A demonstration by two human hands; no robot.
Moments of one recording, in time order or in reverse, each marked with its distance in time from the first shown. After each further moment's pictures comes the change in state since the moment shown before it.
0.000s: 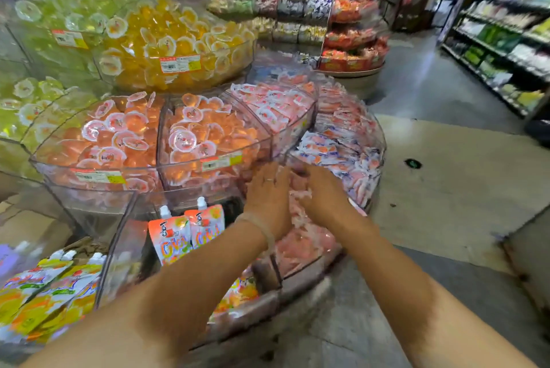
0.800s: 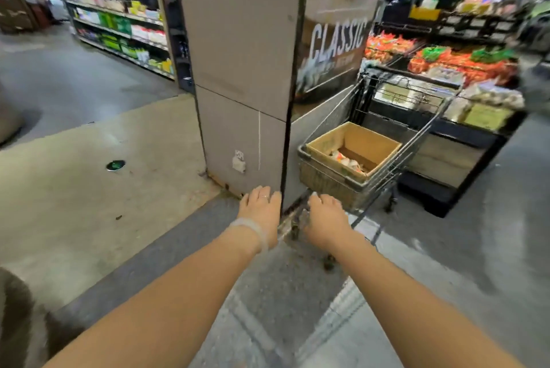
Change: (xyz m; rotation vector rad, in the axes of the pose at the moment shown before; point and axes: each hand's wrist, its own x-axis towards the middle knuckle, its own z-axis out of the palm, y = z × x) left_hand -0.143 0.613 0.134 0.126 -0.463 1.123; right_hand -0.472 0.423 -0.242 -0.239 0.248 1.206
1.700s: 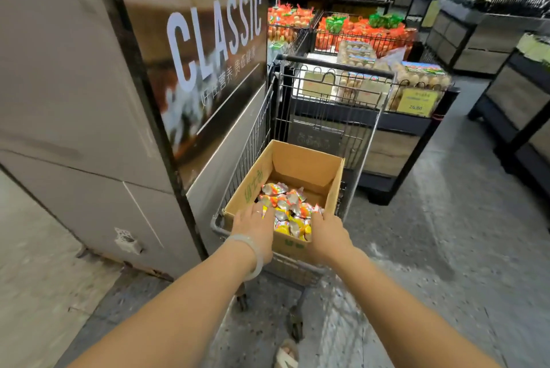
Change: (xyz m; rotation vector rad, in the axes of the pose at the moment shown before) left_hand 0.497 0.109 -0.013 0.173 -0.102 0.375; right_hand 0.383 0.218 -0.051 0.106 -0.051 0.445
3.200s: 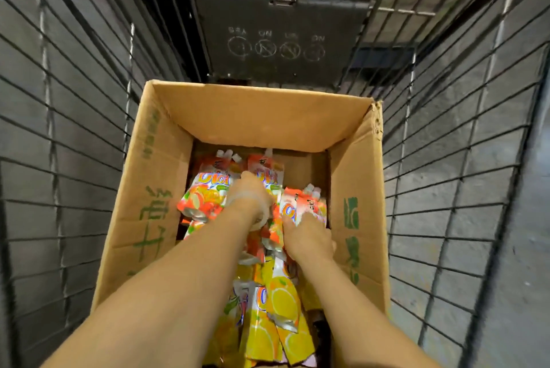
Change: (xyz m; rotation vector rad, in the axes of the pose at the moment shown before) left_hand 0.536 0.041 0.209 -0.404 -0.643 -0.316; right_hand 0.431 0.093 0.198 0.546 -0.426 0.844
